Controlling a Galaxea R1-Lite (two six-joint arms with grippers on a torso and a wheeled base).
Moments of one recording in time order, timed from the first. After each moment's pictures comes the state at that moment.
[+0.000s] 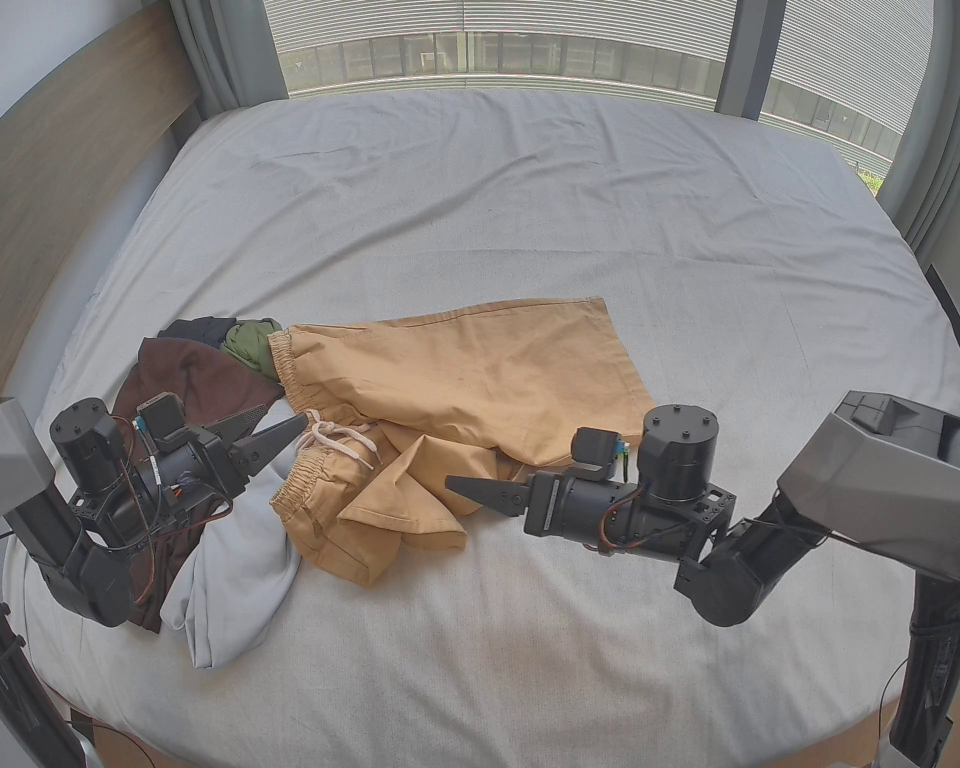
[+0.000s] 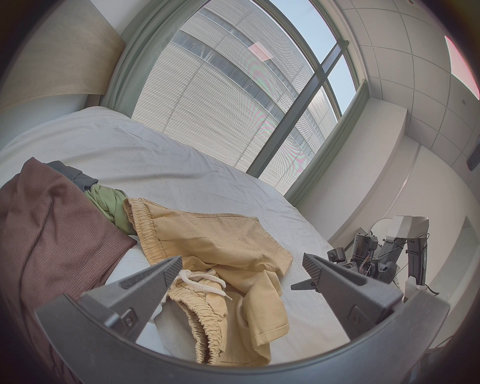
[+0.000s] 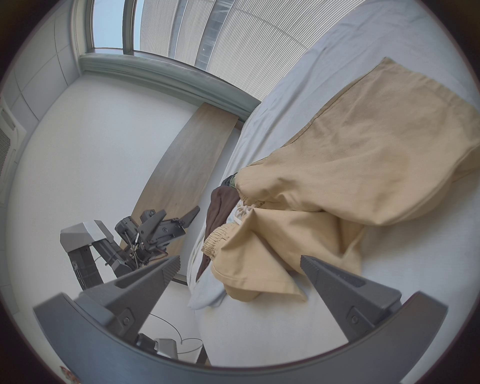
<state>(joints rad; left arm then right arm) -0.02 1.96 -0.46 -1.55 -0.67 -0.34 0.62 2.24 -0.93 -1.18 0.47 0.63</state>
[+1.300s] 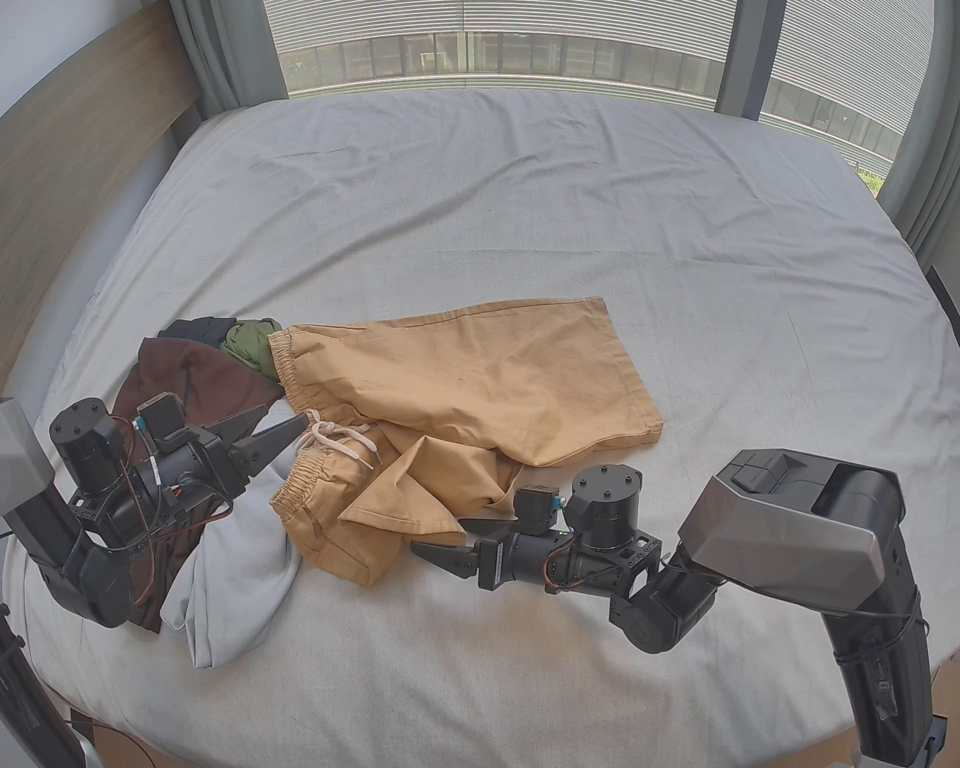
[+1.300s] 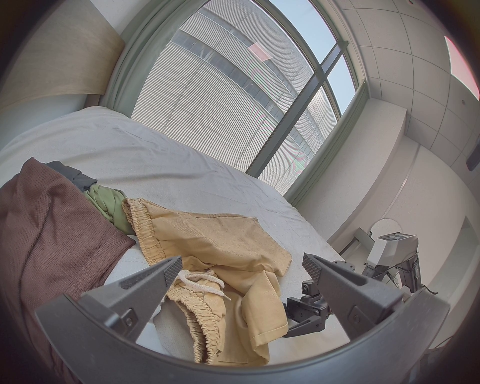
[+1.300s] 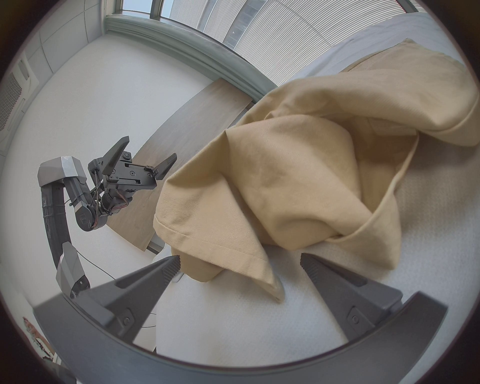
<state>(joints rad) -0.02 1.95 -0.46 -1.55 -0.67 -0.34 0.65 2.51 -1.09 -1.21 0.47 0.41</state>
